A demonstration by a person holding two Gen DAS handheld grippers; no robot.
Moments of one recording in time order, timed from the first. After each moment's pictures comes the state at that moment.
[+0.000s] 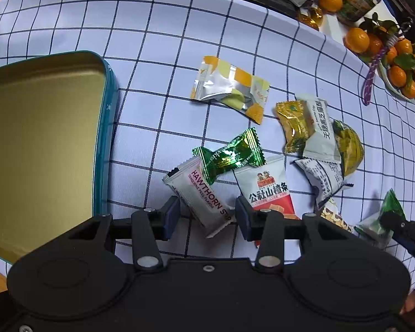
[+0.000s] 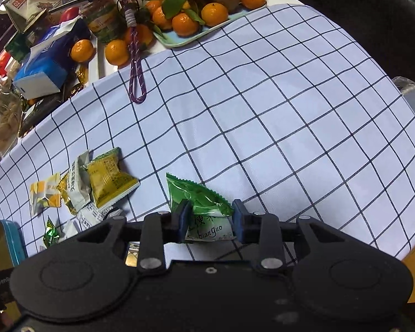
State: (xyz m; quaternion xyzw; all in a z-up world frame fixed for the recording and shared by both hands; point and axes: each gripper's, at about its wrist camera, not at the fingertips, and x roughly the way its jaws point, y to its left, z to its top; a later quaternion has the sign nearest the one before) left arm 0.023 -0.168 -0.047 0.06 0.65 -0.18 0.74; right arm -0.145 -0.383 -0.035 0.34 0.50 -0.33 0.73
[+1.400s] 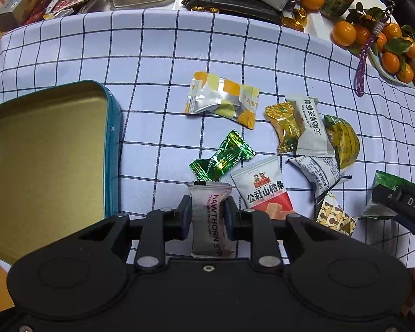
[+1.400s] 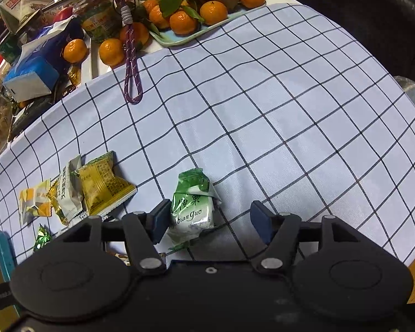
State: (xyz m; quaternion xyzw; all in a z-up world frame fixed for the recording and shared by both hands) left arm 0.013 -0.169 -0.032 0.12 0.61 -0.19 0.76; right arm -0.129 -0.376 -0.051 0.32 0.49 -0.35 0.74
